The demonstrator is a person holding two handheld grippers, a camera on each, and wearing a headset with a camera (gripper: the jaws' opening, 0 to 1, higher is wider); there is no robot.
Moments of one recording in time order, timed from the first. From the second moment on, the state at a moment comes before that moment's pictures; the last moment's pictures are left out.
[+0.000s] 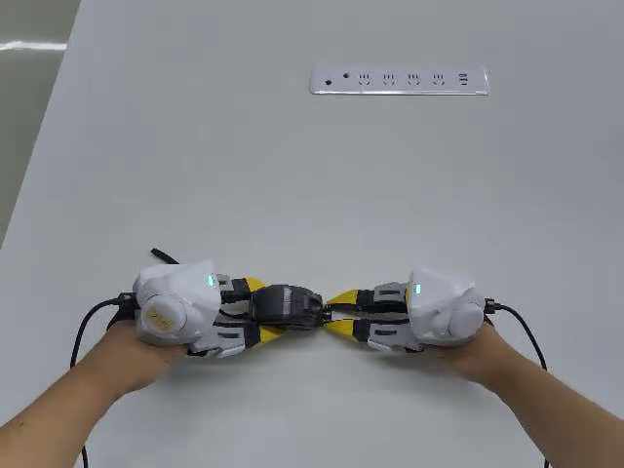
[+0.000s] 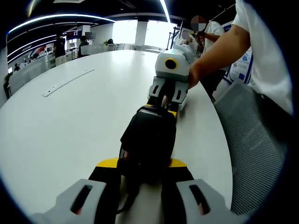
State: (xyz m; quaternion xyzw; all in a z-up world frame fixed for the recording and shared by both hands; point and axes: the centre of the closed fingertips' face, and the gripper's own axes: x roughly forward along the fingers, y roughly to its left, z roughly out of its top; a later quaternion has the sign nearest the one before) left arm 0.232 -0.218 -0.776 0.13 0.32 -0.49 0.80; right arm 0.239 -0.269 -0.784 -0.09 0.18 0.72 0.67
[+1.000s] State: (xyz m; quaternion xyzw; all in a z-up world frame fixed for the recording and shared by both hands) left arm 0.232 -0.218 -0.777 0.12 0.32 -0.49 0.80; right arm 0.238 -0.283 -0.783 -0.09 0.18 0.71 0.67
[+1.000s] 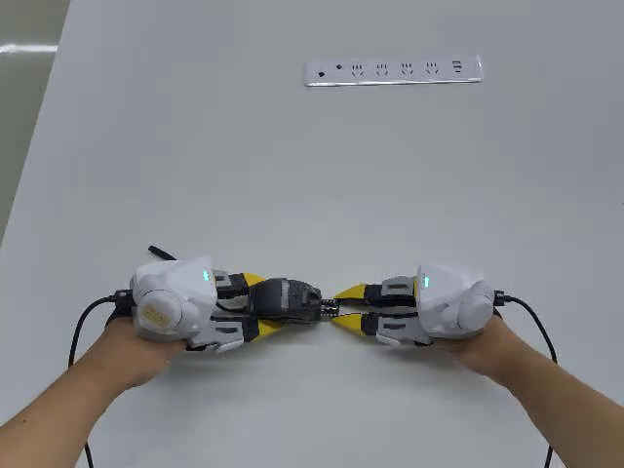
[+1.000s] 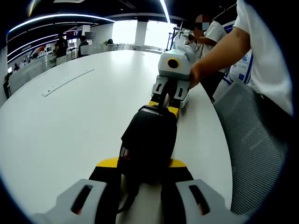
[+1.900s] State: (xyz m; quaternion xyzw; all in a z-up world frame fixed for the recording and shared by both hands) left arm 0.231 -0.218 -0.777 0.12 0.32 -0.49 0.80; right arm 0.242 -0.311 -0.784 -0.08 0.19 0.70 0.68
